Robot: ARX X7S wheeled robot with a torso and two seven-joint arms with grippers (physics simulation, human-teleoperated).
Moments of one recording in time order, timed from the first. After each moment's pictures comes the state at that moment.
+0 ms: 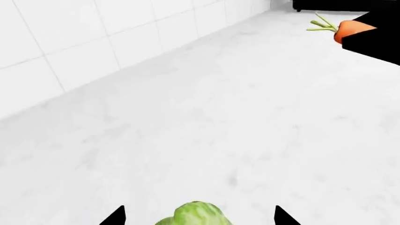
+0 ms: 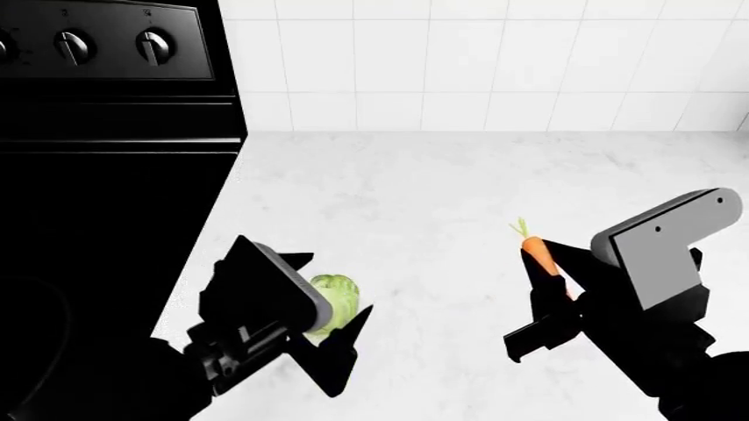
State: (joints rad) left arm -0.48 -0.41 0.22 0.70 -0.52 -1.18 0.26; right arm 0.48 0.79 0.03 -0.78 1.16 1.20 0.37
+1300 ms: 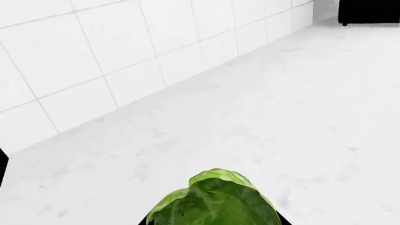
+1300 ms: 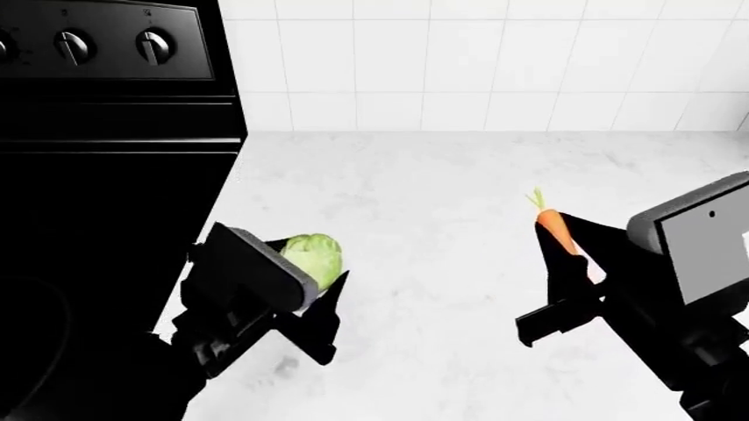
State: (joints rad) left arm -0.46 -0.42 0.22 0.67 -0.44 -1.07 0.18; right arm 0.50 0.83 0.10 -0.83 1.25 1.14 0.42
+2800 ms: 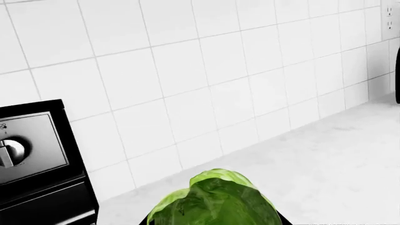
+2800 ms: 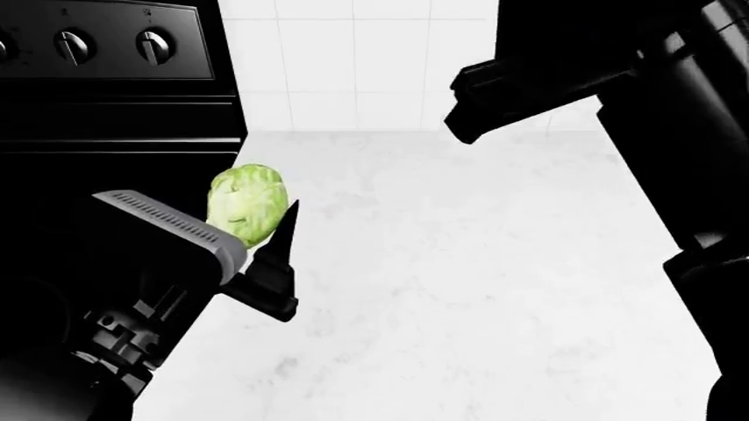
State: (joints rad) left arm -0.50 -0.38 -0.05 0.94 -0.57 -1.19 0.02; right arm 1.21 0.48 -0.07 -0.79 1.58 0.91 0.83
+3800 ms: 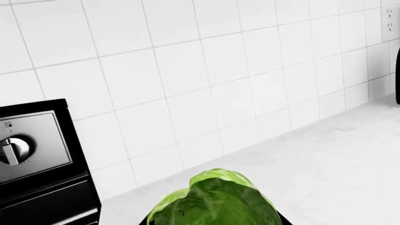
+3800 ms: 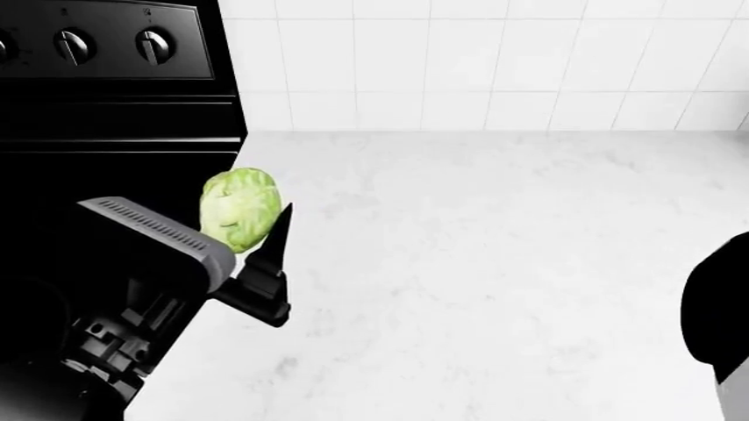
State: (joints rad) left arm -0.46 -0.41 -0.08 0.94 -0.61 -1.15 0.00; right arm 1.62 0.30 -0.10 -0.56 1.39 0.77 0.86
